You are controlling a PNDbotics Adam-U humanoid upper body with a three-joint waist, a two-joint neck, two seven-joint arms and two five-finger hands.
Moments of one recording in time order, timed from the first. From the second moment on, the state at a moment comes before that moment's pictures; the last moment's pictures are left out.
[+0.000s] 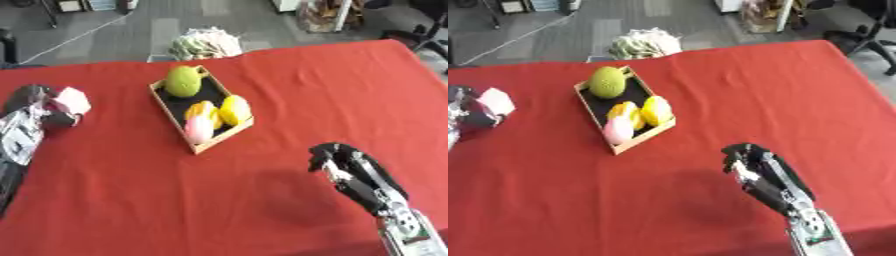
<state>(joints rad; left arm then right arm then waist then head) -0.80 0.52 -0.05 -0.69 -0.78 0.33 0.01 -0.15 -0.17 0.17 -1.62 0.07 -0.13 0.24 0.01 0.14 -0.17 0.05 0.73</state>
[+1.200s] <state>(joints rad) -0.85 0.51 -0.25 -1.06 -0.78 0.21 -0.07 -0.15 -0.17 0.17 -1.61 0.07 -0.13 0.24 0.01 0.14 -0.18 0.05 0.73</state>
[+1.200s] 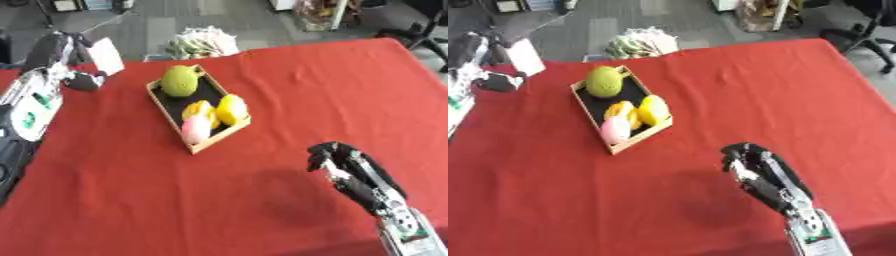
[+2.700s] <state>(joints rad) -0.80 0.46 -0.31 -1.14 -0.82 0.08 -0.23 -0.16 -0.17 0.17 -1.61 0.07 -0.13 0.24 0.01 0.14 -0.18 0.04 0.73</state>
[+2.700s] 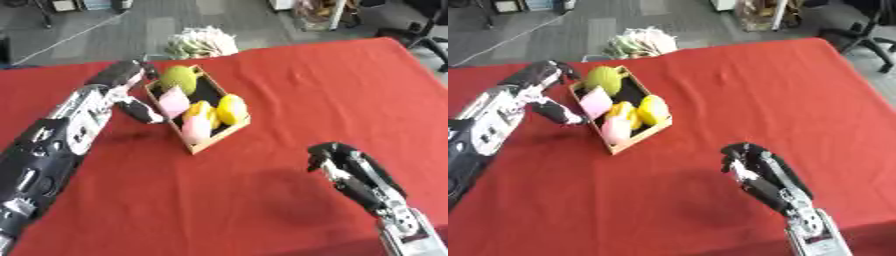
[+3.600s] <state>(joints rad) -0.29 0.52 -0.12 -1.84 -0.19 0.16 0.07 -0.15 -0.17 0.14 -1.62 0.07 -0.14 0.22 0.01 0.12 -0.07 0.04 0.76</state>
